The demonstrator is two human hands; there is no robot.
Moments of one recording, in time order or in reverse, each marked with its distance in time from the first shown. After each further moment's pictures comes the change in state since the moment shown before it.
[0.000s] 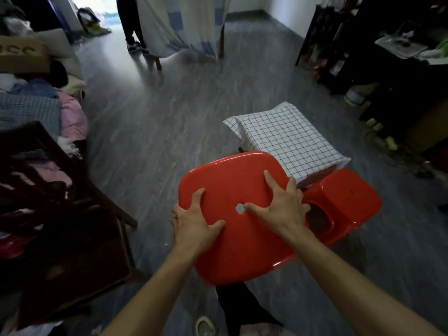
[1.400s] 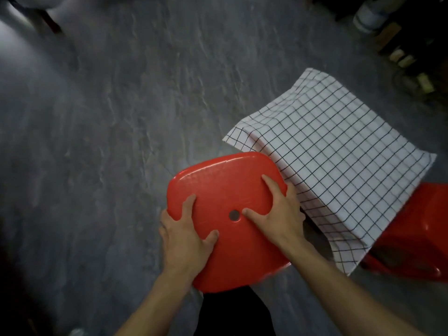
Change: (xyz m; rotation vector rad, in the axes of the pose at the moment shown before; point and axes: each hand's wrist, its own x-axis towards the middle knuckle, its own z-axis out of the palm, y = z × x) left_hand 0.700 0.003 0.055 0.192 -0.237 0.112; right_hand 0.585 -0.176 0.236 0.235 -0.054 0.395
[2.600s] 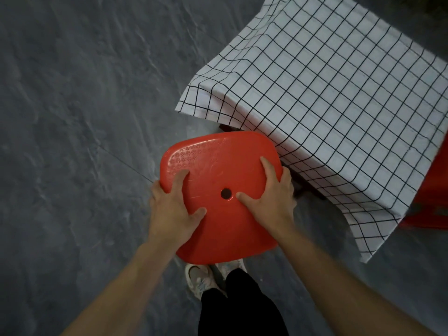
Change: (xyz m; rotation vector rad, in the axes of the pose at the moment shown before) left_hand 0.149 -0.024 0.163 0.226 -0.248 0.191; right_hand 0.114 0.126 0.125 0.115 0.070 0.249
